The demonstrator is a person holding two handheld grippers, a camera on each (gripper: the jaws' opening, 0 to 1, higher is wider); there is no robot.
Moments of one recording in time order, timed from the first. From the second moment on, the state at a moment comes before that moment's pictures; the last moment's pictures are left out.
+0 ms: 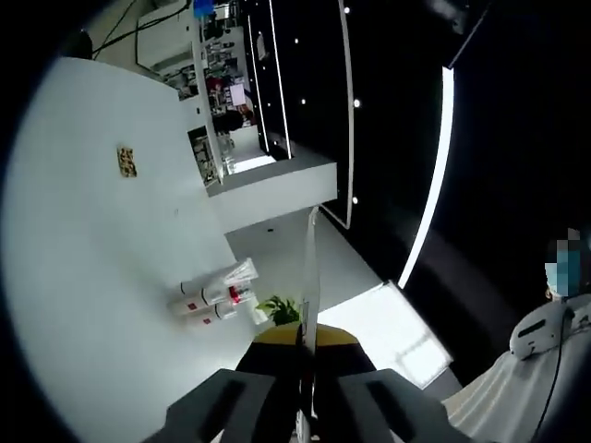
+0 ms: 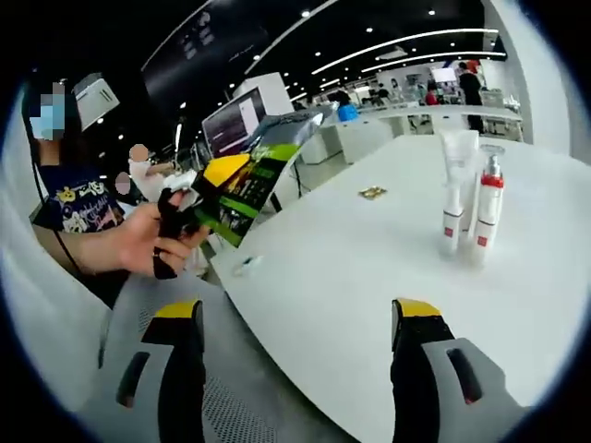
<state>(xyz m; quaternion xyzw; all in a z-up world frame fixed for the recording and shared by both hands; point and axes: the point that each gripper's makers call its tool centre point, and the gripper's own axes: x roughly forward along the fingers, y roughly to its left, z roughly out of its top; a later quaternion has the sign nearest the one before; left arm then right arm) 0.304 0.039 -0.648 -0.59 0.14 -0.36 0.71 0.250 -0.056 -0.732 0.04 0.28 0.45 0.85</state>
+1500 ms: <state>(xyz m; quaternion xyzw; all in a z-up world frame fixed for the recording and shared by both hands) 0.445 0.048 -0.747 -0.62 0.25 -0.20 0.72 0.266 -0.079 -0.766 -0.19 0.26 0.38 0.87</state>
